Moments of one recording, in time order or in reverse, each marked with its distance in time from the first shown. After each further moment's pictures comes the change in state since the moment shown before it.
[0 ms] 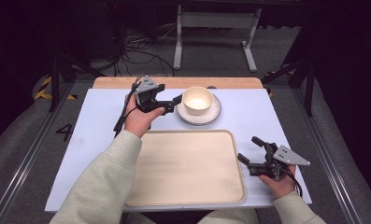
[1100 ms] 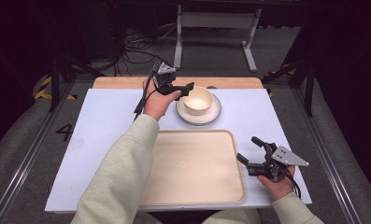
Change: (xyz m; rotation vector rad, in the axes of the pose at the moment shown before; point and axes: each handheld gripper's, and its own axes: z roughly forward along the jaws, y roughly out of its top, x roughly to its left) left arm 0.014 0.021 0.071 0.080 0.057 -0.058; right arm 0.003 0.001 0.002 0.017 -0.022 -0.026
